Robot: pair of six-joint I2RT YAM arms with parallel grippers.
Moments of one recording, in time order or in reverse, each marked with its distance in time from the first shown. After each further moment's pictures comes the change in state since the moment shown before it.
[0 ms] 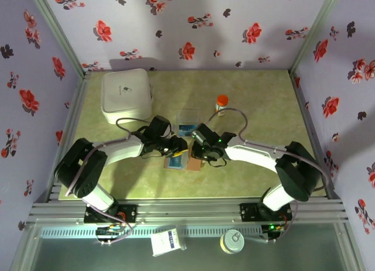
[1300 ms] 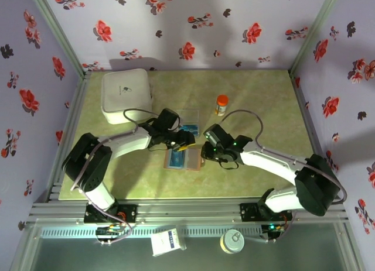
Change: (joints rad) left arm -0.017 0.057 0.171 -0.132 -0.057 0.041; right arm -0.062 -0.164 -0.096 -0.020 -0.013 -0.034
